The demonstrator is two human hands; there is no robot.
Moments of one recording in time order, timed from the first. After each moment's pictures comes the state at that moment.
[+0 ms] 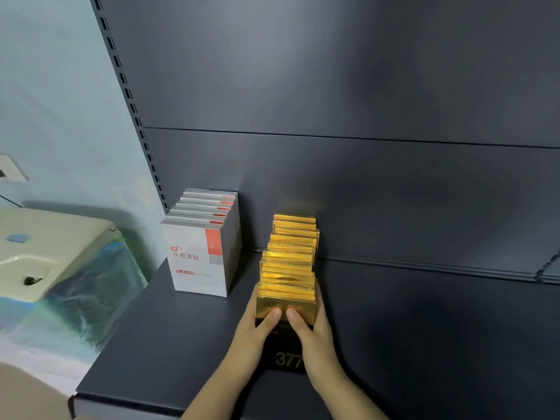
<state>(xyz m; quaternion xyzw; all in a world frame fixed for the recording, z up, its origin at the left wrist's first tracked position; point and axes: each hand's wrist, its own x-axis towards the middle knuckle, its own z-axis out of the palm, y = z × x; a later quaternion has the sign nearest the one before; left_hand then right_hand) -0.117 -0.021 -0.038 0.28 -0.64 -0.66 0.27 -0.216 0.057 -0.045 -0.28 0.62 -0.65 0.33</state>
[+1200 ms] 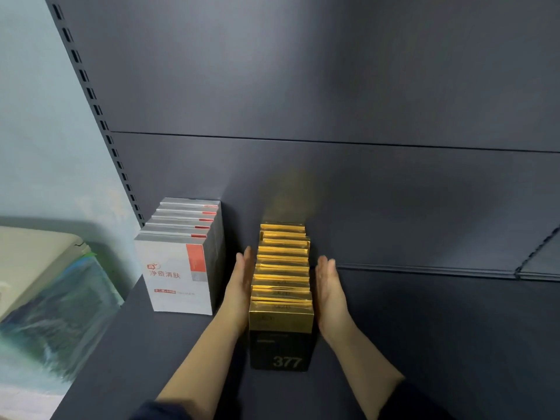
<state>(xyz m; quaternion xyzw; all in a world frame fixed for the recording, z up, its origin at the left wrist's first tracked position) -0.175 -0.094 -0.002 0.32 -0.44 -0.80 0.25 -0.290 0.017 -0.005 -0.08 0.50 -0.72 0.47</state>
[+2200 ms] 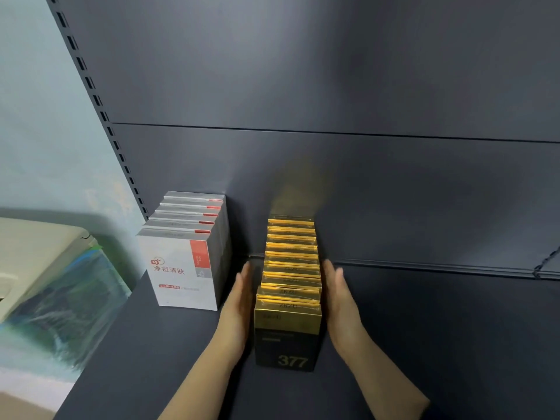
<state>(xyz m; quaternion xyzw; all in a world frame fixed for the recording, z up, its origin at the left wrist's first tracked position) -0.153 -0.082 -0.028 0.36 -0.42 -0.79 0.25 -0.297 0.024 -0.027 -0.04 0.54 -0.69 0.49</state>
